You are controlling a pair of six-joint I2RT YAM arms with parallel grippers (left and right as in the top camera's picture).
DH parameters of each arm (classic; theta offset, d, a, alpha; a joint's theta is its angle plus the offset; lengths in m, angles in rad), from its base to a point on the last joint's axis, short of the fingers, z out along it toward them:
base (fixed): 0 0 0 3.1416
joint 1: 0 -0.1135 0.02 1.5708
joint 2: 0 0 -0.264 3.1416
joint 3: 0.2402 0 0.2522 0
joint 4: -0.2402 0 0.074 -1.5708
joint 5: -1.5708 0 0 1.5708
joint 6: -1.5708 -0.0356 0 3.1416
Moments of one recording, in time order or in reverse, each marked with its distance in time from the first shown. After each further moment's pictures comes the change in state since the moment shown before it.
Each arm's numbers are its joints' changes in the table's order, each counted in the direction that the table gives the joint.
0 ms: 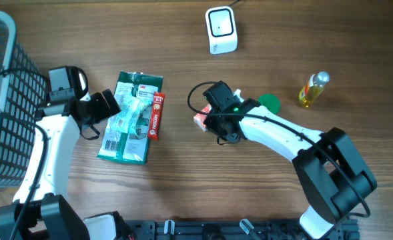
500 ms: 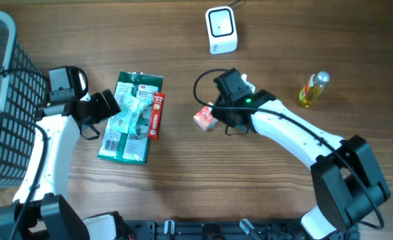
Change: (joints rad) left arm 0.000 0.000 0.000 0.000 0.000 0.000; right arm 0.060 -0.074 0.048 -0.049 -0.027 0.130
